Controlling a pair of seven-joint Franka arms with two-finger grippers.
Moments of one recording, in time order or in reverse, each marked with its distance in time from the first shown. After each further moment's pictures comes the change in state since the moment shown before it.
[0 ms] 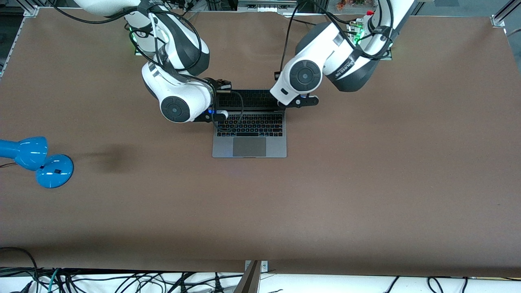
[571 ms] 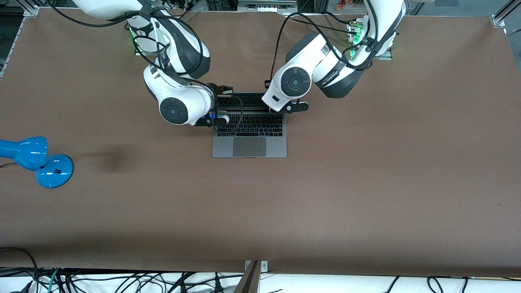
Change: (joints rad) left arm -0.029 0.090 0.002 -0.010 0.000 0.171 -0.036; right arm 0.000 0.012 -0.002 -0.005 -0.008 0.075 -0.010
